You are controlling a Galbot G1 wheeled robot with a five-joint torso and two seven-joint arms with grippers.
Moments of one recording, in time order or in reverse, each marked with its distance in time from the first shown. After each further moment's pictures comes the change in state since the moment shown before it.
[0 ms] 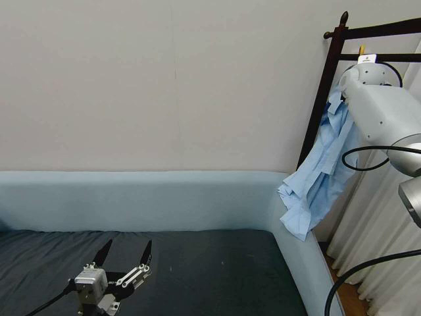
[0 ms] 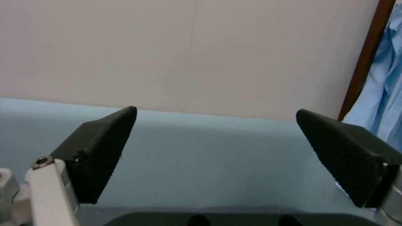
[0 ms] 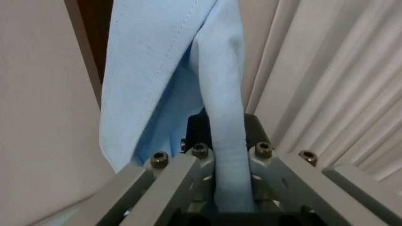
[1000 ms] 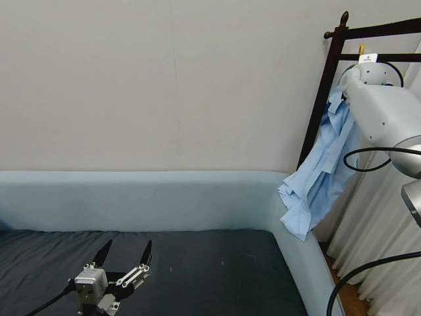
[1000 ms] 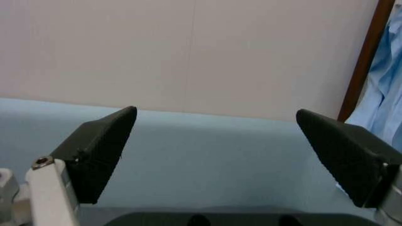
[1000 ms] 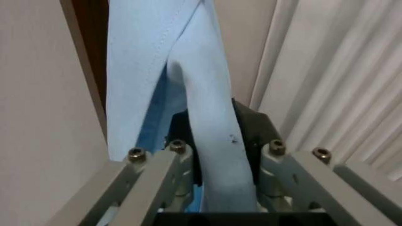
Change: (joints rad) left arm 0.000 0.000 0.000 0.000 0.000 0.000 0.000; right arm -0.043 -0.079 -0.018 0.160 0.064 0.007 0.042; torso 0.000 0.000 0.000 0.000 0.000
